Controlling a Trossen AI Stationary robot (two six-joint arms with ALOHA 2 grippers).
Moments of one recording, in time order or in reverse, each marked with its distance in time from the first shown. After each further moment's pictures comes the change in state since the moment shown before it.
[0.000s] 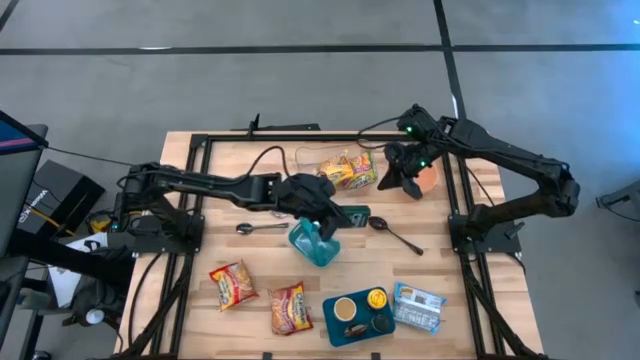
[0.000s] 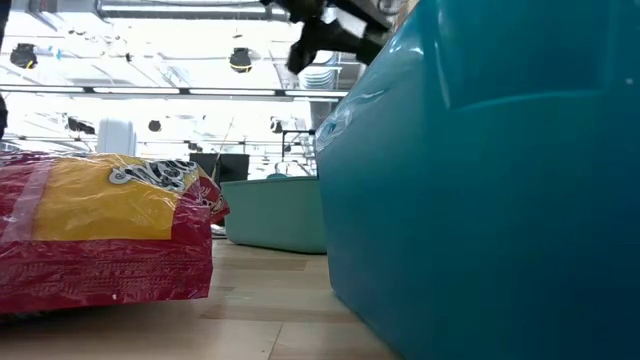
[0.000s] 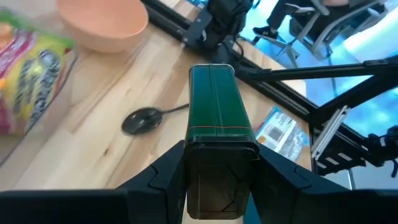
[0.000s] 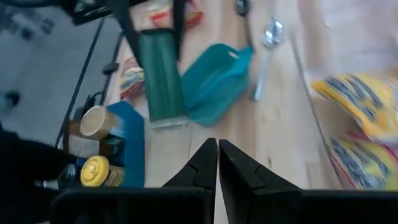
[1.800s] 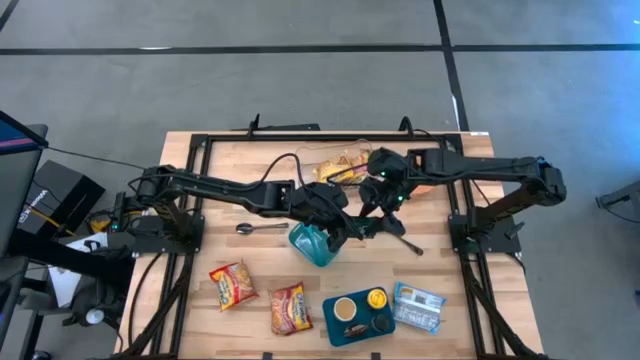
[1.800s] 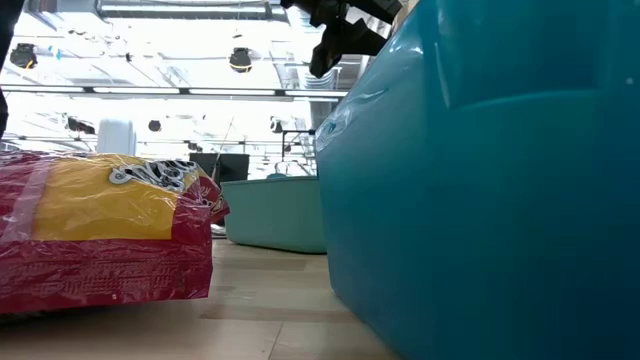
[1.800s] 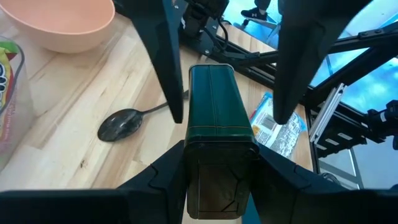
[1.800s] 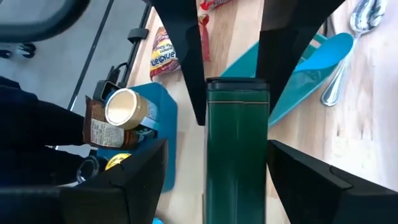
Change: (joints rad) left arm -0.021 0.113 0.093 0.001 0.027 0.077; right arm 0.372 0.134 0.021 0.132 0.140 0.167
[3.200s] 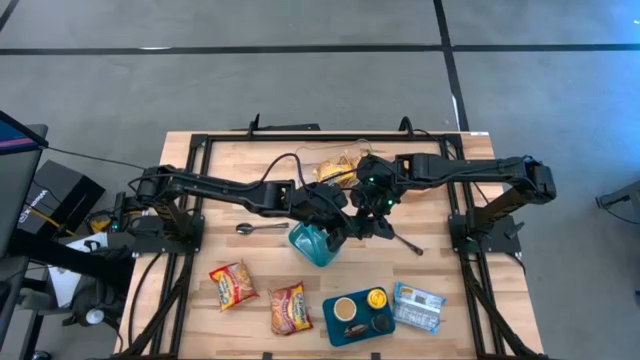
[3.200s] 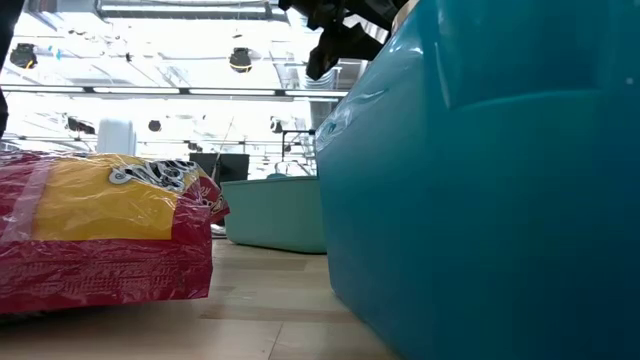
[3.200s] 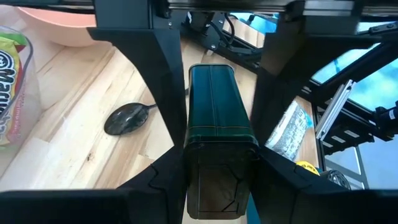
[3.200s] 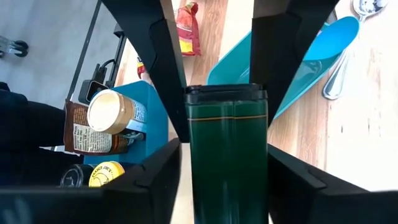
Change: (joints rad) left arm 0.000 0.000 0.000 -0.027 0.000 -0.005; right arm 0.016 0.081 0.000 0.044 0.024 0.036
